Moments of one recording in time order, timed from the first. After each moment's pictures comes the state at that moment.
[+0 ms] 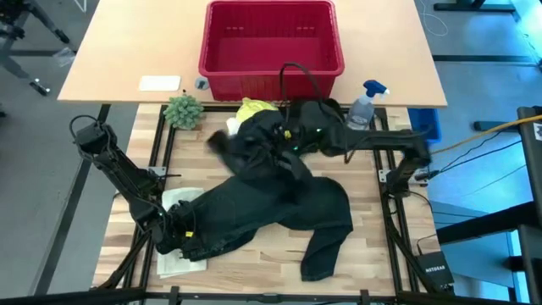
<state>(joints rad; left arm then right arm) -0.95 1.33 0.45 -0.41 -0.45 -1.71 0.03 1.80 1.88 0.25 -0.70 0.85</state>
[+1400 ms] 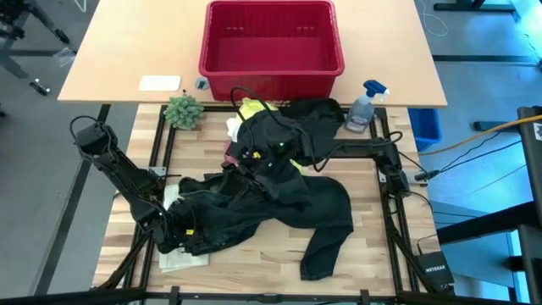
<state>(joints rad) -0.95 1.34 0.45 -0.44 -0.53 -1.73 0.07 2.06 2.19 -0.02 -0.84 0.81</state>
